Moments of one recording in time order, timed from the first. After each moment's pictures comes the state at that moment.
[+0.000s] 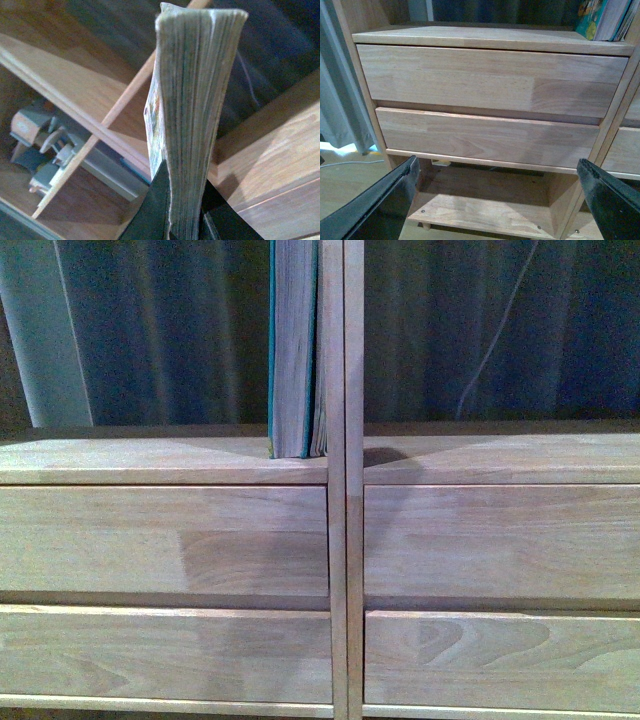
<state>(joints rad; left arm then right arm) 0.00 0.00 0.01 0.00 0.00 0.00 -0.16 0.74 0.95 0.06 -0.22 0.93</state>
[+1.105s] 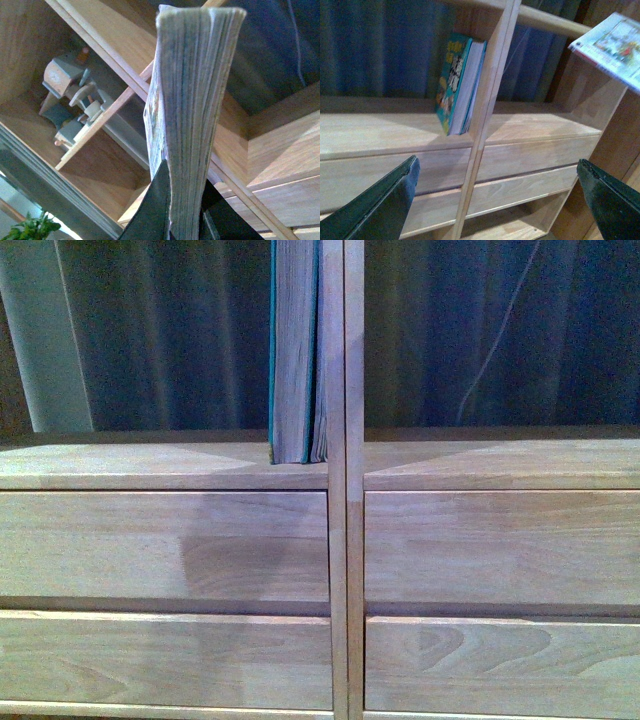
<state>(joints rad) 0.48 0.63 0.78 0.10 1.07 -0.38 0.19 0.70 0.90 0.07 -0.02 0.79</state>
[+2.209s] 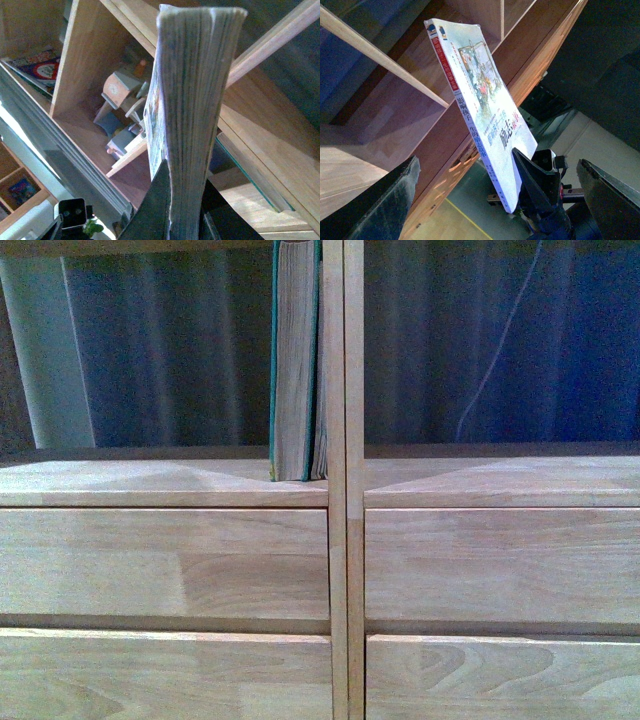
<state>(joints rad) -0.25 1.26 1.11 0.88 0.83 -1.25 0.41 0.84 1.08 0.18 0.08 0.79</state>
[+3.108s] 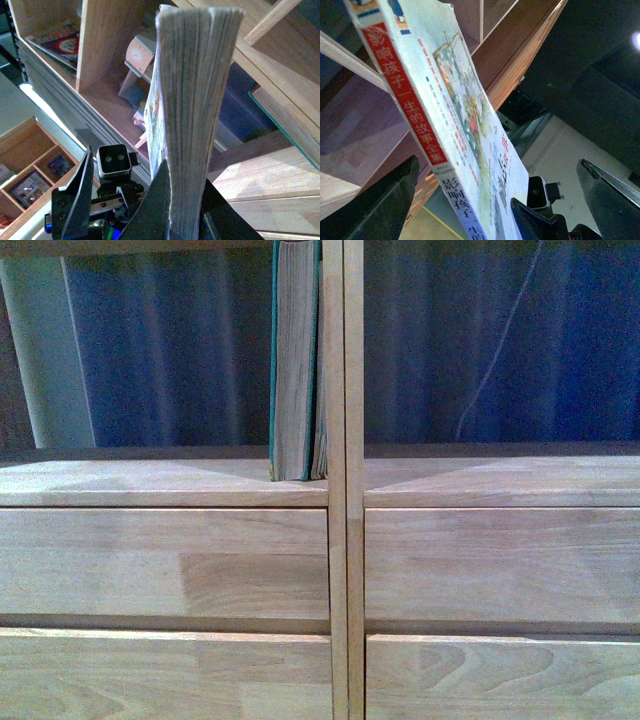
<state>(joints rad) -0.38 1.36 1.19 0.95 0.75 -1.27 0.61 0.83 1.02 0.21 0.15 0.82</state>
